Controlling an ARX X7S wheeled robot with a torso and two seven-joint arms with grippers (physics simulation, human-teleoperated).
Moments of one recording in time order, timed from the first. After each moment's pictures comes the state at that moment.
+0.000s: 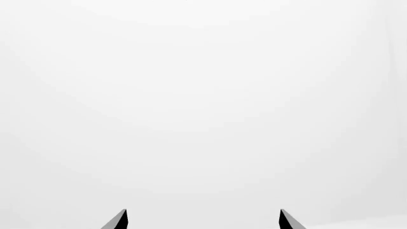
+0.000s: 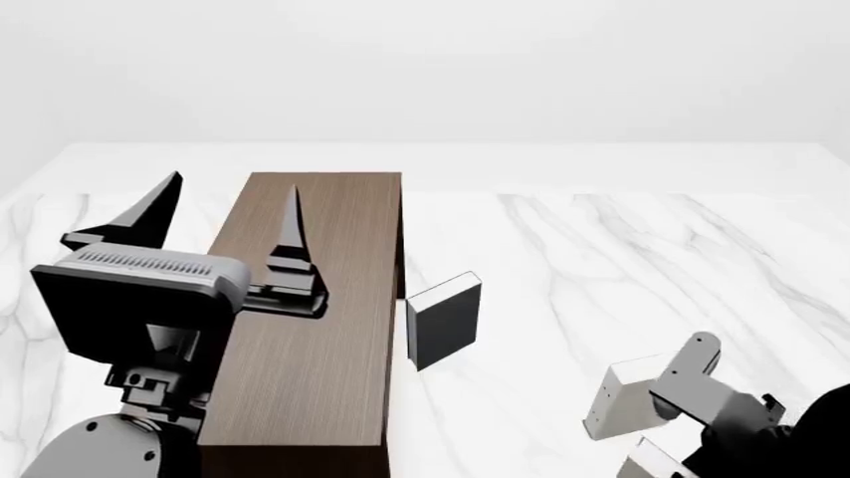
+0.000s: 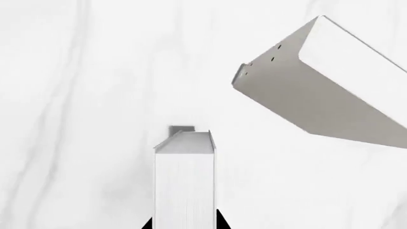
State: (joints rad) left arm -0.31 -0.37 0.12 0.75 -0.40 -0.58 -0.27; right arm 1.42 1.16 -1.71 -0.24 1.26 0.97 -0.06
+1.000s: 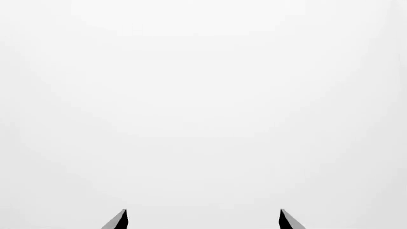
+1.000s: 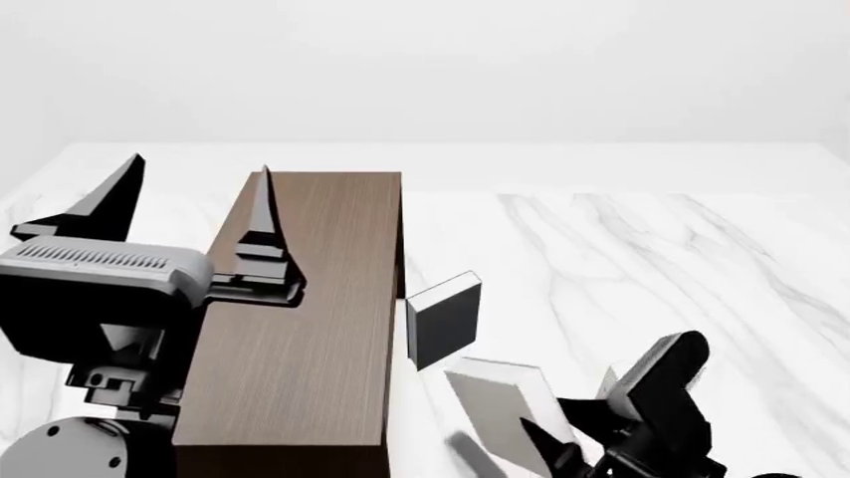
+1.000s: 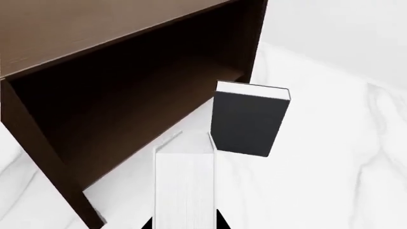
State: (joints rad) left arm -0.33 -0.41 0.07 0.81 -0.44 -0.60 -0.30; right arm 0.99 1.21 -1.65 -0.43 1.13 -0.06 0.21
